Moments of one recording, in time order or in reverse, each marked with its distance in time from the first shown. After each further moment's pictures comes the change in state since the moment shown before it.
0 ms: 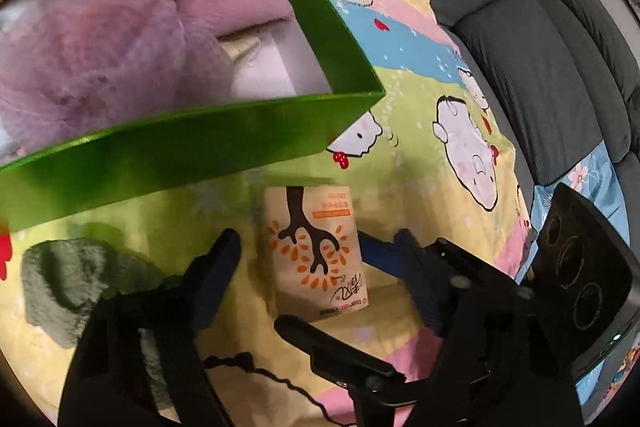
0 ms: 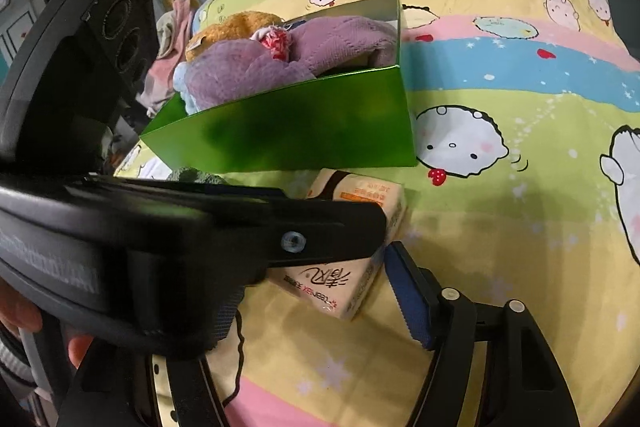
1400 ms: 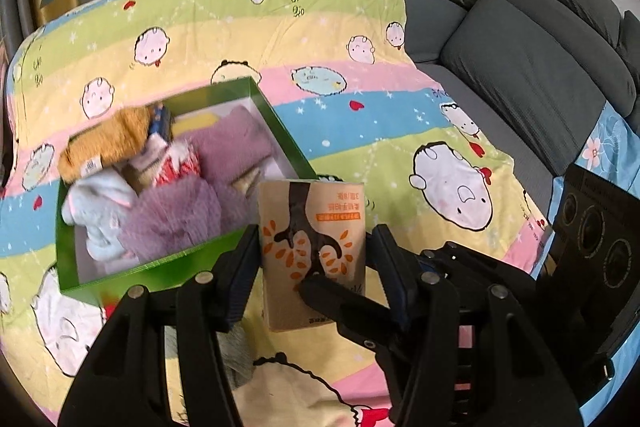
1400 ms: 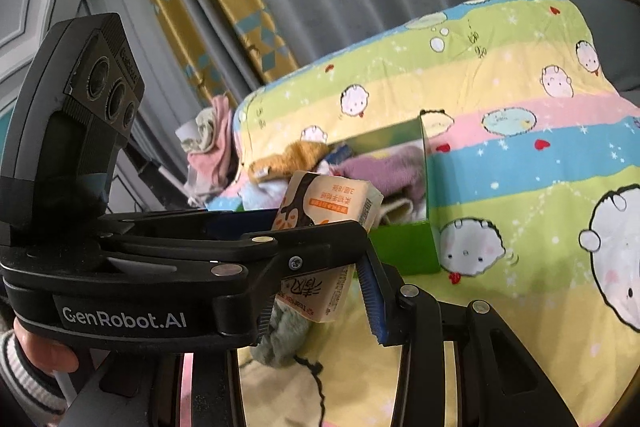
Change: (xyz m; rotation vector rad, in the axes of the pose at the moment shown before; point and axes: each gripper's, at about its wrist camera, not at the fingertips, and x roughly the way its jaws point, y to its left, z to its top) left arm -0.086 -0.061 0.006 0.250 -0.236 0.194; right arm -0.071 0.028 0.027 0.026 -0.337 0.102
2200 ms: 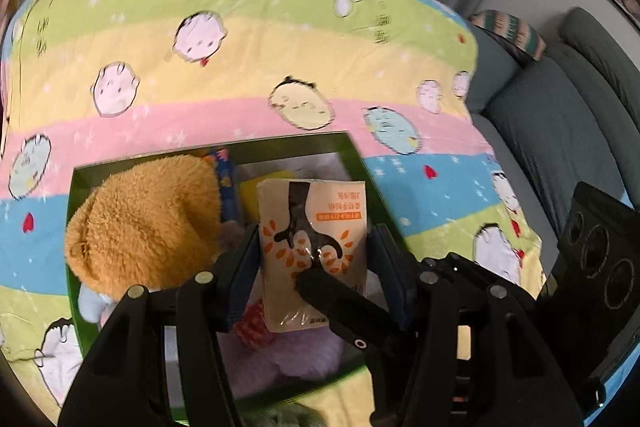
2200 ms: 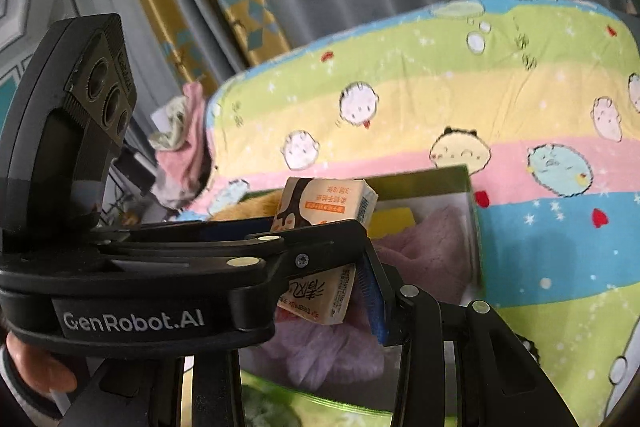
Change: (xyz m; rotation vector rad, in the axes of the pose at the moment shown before) left arm 0.046 0.116 0.077 -0.206 0.014 -0.021; right arm 0.127 0.002 0.080 -0.039 0.118 -0.054
